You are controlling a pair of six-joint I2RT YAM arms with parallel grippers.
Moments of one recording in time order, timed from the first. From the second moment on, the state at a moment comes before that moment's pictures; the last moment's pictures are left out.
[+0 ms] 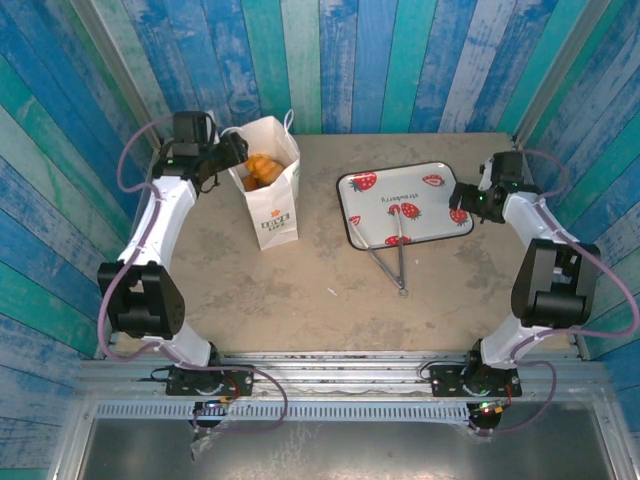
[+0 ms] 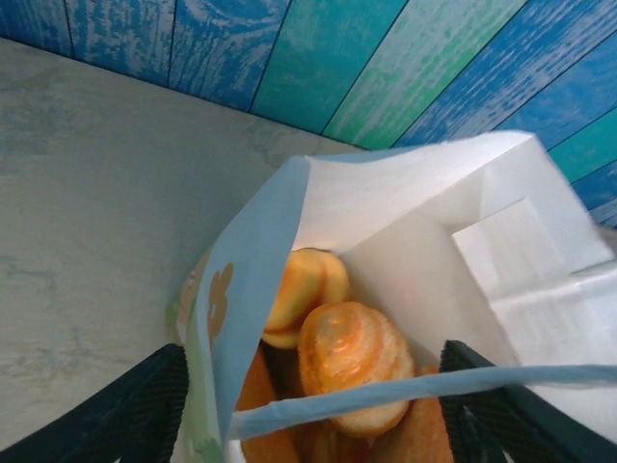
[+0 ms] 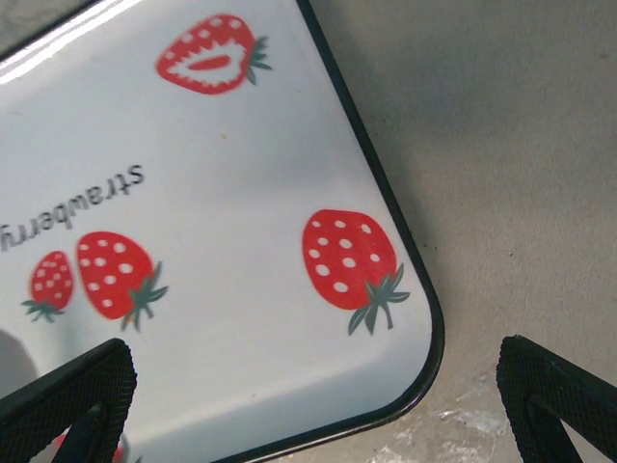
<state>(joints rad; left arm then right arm) -0.05 1.60 1.49 -0.50 0.16 -0.36 -0.12 1.64 1.17 -0.51 -0.12 0.20</state>
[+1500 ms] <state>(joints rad) -0.07 1.95 2.01 -0.61 0.09 0.08 0.42 0.89 0.52 -0.43 0.12 0.38</state>
